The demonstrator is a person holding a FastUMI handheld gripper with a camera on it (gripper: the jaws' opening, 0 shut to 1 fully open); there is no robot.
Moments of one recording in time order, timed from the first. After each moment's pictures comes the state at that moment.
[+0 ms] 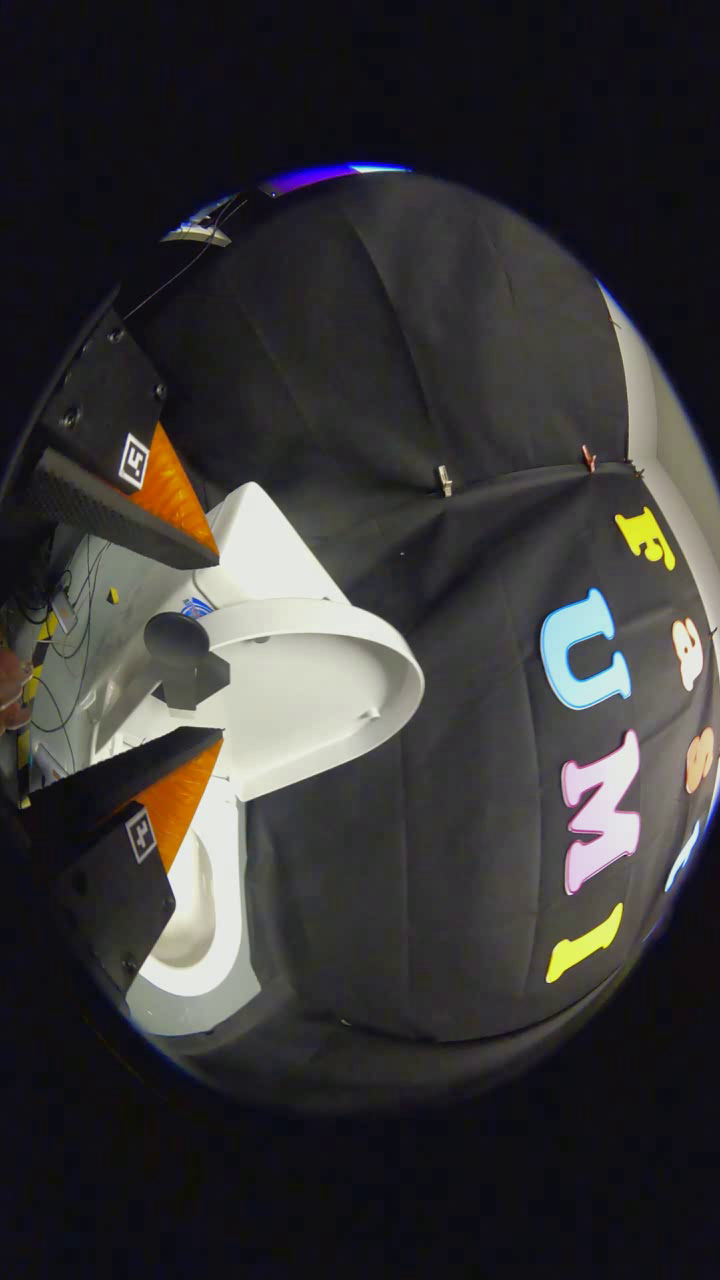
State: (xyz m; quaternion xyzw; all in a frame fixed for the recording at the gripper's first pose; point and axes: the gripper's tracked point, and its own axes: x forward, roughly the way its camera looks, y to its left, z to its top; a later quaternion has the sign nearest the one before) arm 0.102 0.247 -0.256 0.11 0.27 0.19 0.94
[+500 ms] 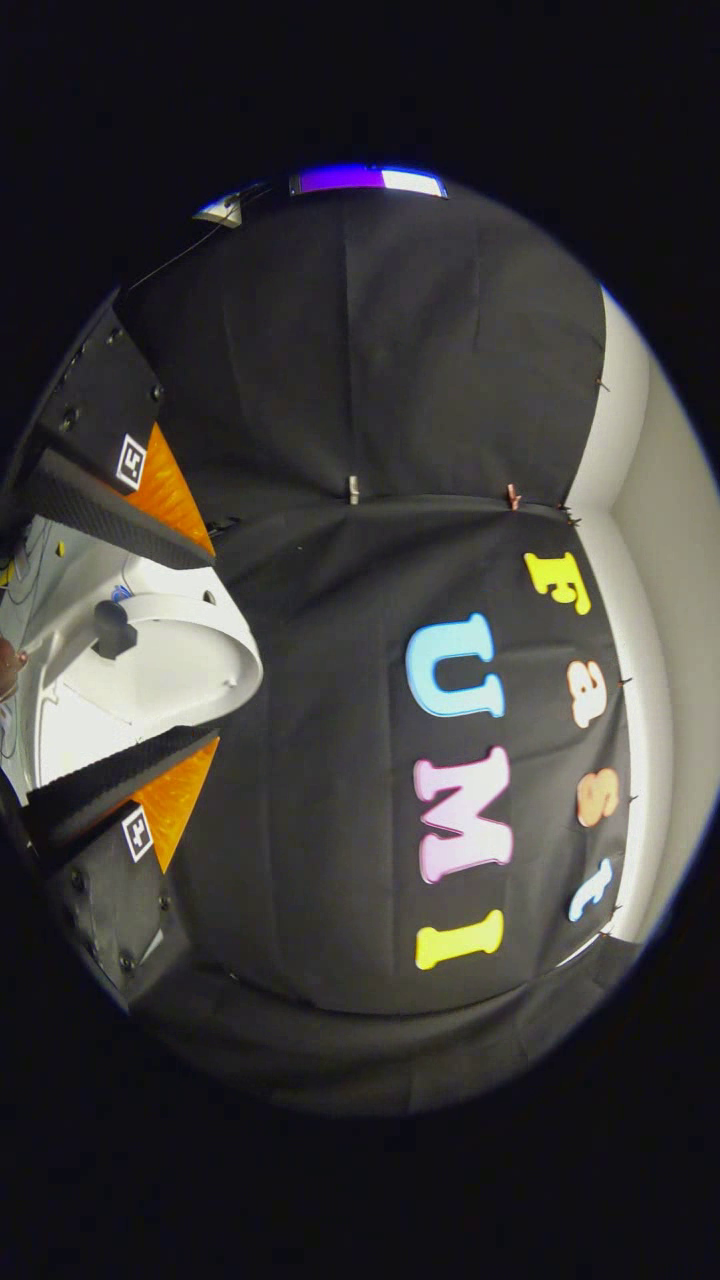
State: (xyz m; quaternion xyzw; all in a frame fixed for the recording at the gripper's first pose) arm 0.077 0.190 -0.097 0.06 0.08 0.16 0.98
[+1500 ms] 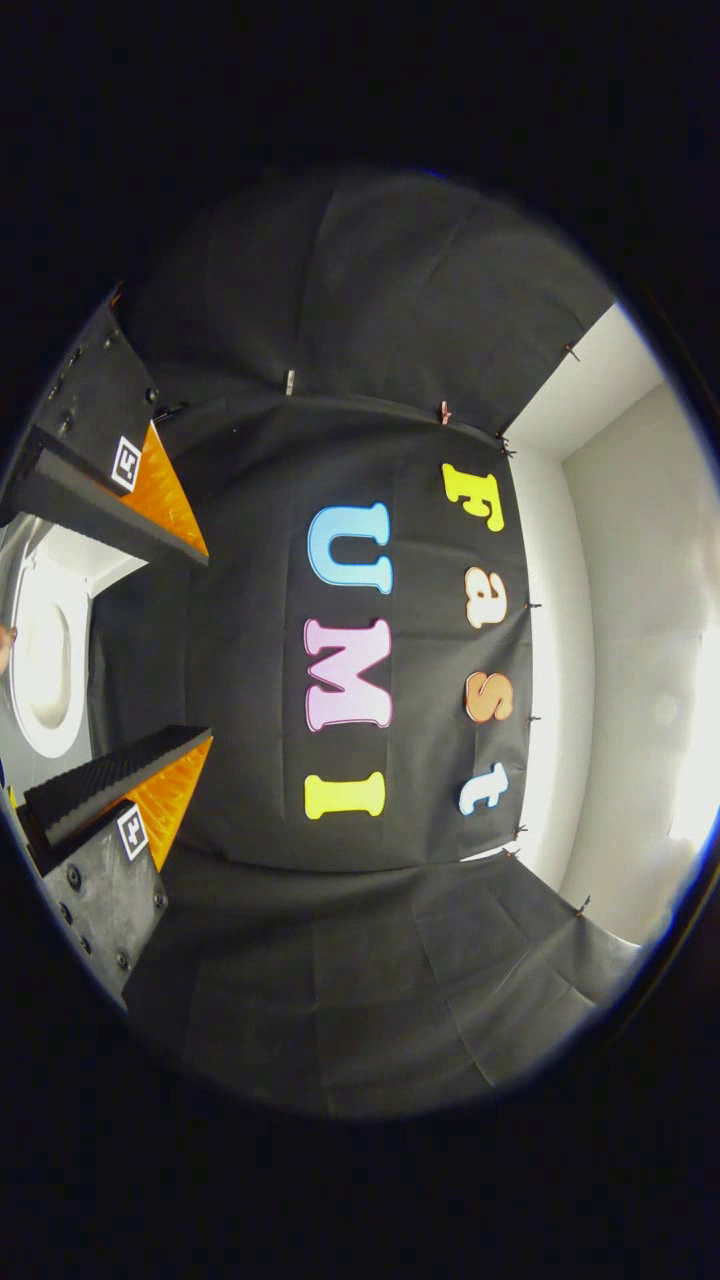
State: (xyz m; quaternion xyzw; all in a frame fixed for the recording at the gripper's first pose) arm 0.018 0.023 0.002 0.02 -0.02 0.00 1.00
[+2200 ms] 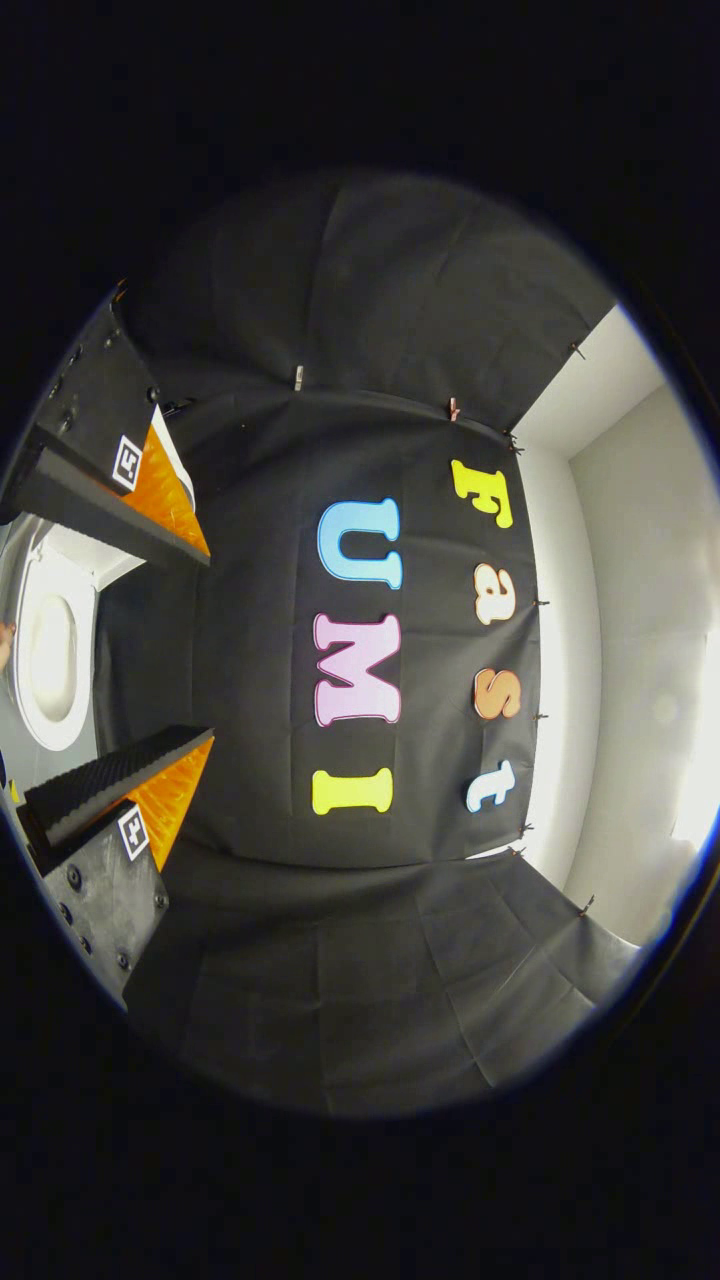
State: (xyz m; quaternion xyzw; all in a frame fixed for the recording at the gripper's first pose) arm 0.022 0.020 -0.008 0.01 -0.01 0.00 1.00
